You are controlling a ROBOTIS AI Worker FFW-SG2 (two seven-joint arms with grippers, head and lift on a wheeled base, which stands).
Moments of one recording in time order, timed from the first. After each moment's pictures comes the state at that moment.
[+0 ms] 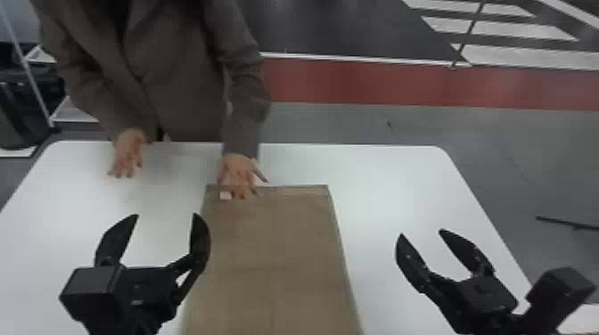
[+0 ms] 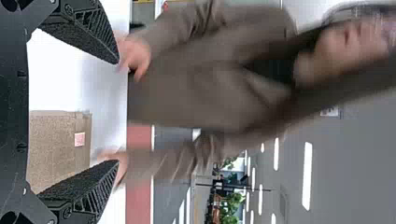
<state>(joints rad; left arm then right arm) 0.53 0.00 -0.16 -2.05 -0.07 -0.01 0.15 0.62 -0.05 -0.22 -2.13 -0.27 0.13 0.37</state>
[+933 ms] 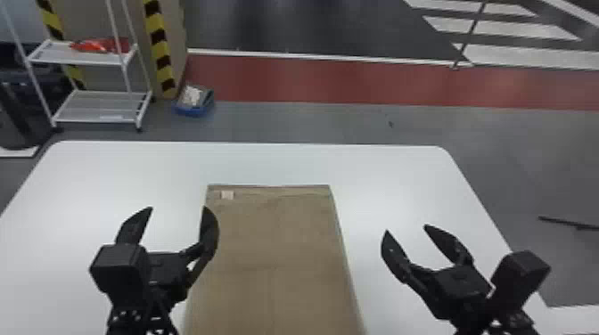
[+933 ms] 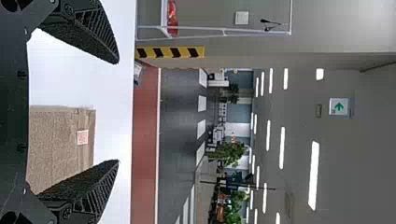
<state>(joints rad) 0.41 0.00 -0.16 -1.91 -0.03 -0.01 0.14 0.50 -0.04 -0.18 -2.01 -0.18 0.13 0.36</state>
